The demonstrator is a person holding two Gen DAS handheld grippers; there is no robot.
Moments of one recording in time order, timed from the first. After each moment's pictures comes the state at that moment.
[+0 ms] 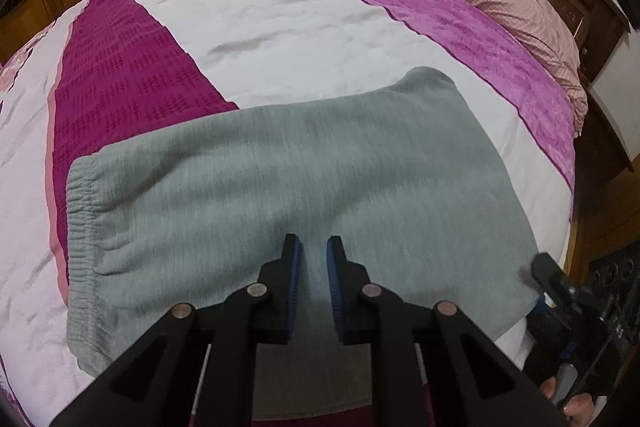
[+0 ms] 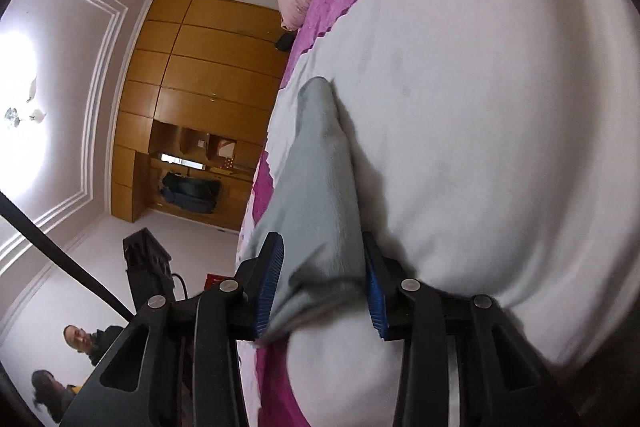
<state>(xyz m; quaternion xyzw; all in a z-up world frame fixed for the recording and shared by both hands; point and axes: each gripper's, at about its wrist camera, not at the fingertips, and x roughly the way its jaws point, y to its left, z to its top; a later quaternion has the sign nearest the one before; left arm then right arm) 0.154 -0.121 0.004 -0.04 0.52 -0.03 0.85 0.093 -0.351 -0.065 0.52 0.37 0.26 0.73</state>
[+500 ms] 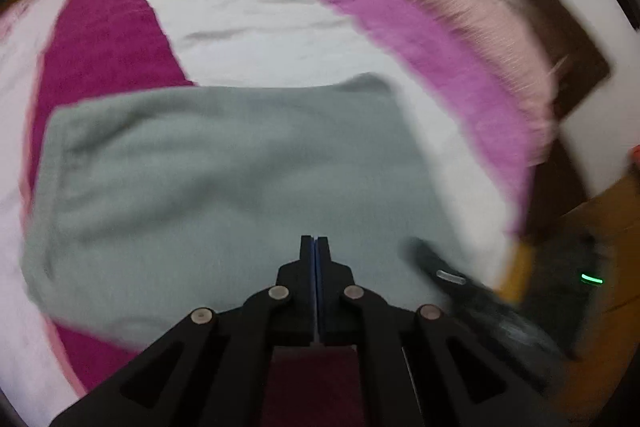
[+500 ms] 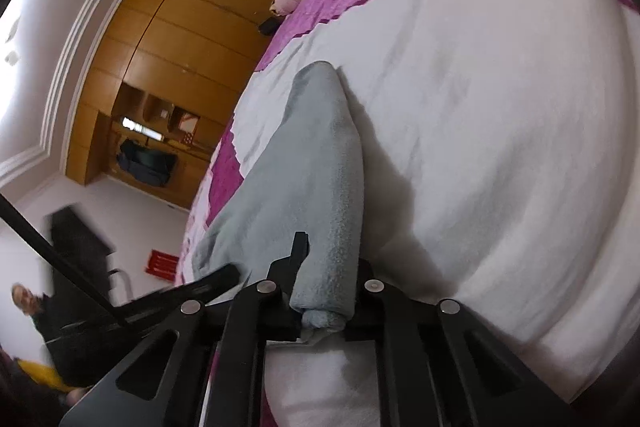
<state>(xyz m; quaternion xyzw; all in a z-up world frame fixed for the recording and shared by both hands) 0.113 -0.148 0.021 -0.13 0.51 -0.07 0.85 0.108 -0.323 -0.043 0.41 0.41 0.22 0.78</state>
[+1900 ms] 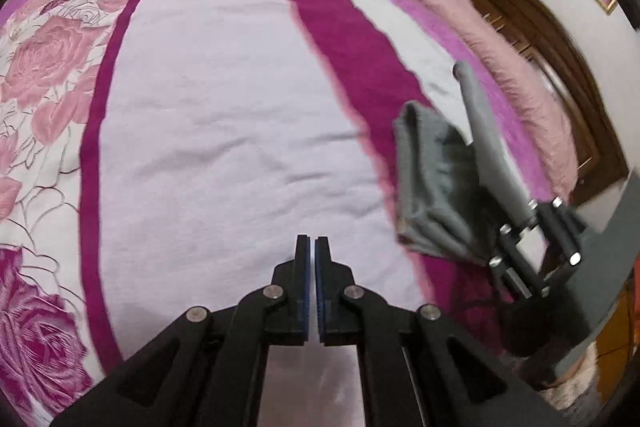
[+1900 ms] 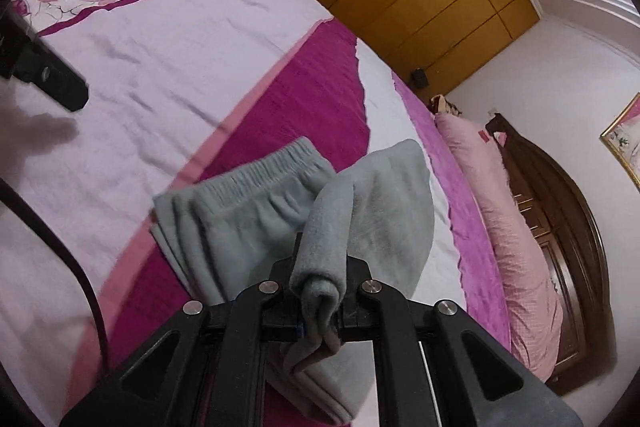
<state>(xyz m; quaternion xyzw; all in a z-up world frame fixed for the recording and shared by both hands) -0.004 0.126 0.016 -0.24 0.48 0.04 0.84 0.020 -0.010 0.039 -0.42 0.22 0.23 0.85</state>
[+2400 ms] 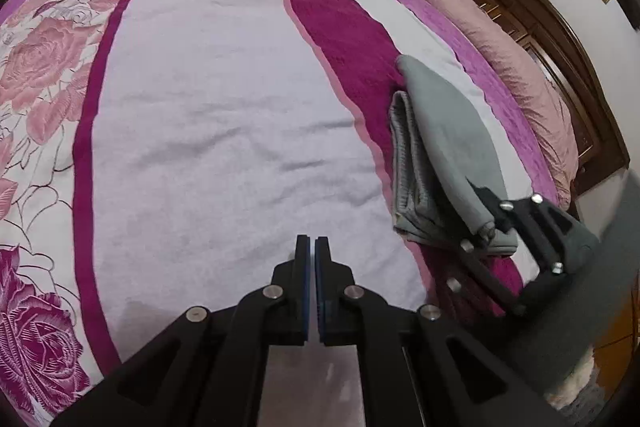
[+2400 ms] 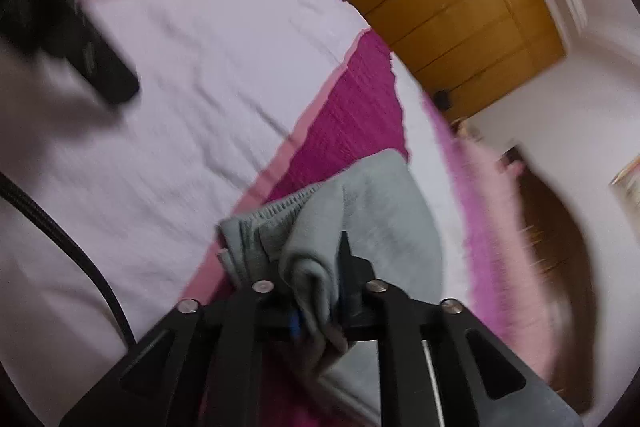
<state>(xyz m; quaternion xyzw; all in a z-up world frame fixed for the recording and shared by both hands) -0.004 0.123 0.013 -0.24 0.49 0.02 0.84 -0.009 0.007 0.029 -0.44 0.21 0.29 0.82</state>
